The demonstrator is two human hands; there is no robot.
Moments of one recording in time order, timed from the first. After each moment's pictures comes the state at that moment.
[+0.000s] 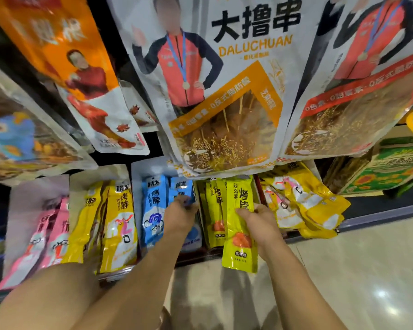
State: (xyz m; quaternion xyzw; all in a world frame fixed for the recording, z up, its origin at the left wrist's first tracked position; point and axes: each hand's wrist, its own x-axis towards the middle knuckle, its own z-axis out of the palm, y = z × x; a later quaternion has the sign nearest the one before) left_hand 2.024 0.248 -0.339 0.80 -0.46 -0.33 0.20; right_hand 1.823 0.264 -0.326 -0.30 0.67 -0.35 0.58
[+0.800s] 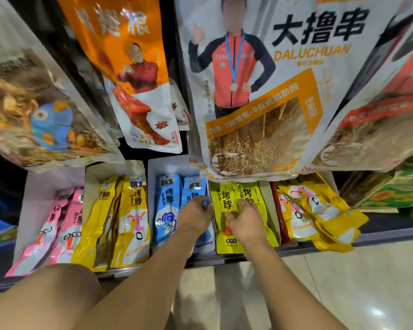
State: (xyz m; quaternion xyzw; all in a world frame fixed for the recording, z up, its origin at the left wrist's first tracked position) left_hand 2.033 0.250 -0.327 0.77 -0.51 -0.35 0.16; right_hand 1.889 0.248 -0.327 -0.56 0.73 -0.13 0.37
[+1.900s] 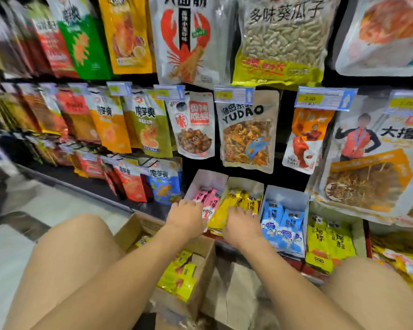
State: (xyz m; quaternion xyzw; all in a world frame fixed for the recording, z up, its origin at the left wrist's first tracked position) left_hand 2.216 0.550 -0.137 0.86 -0.51 0.01 -0.06; right_hand 2.080 0.462 -0.164 -0.91 0.41 0.02 0.08
